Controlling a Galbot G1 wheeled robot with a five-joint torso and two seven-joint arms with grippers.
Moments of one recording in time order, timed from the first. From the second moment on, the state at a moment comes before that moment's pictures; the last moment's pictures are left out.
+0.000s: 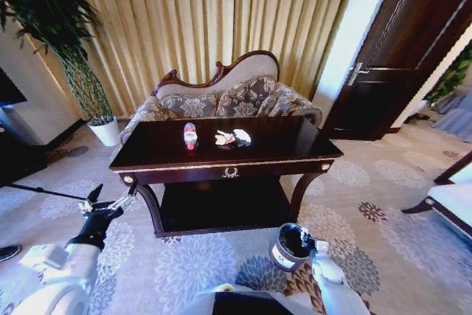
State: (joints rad) left arm 1.85 -1.41 -1.02 -2.50 -0.53 0.25 0.09; right arm -1.33 1.31 0.66 1.19 0.18 -0.10 0.02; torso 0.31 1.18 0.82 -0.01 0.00
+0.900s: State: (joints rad) left arm 1.85 -1.42 -1.02 -2.50 -0.53 0.25 0.09; right arm -1.33 1.31 0.66 1.20 0.18 -0.10 0.03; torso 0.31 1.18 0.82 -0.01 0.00
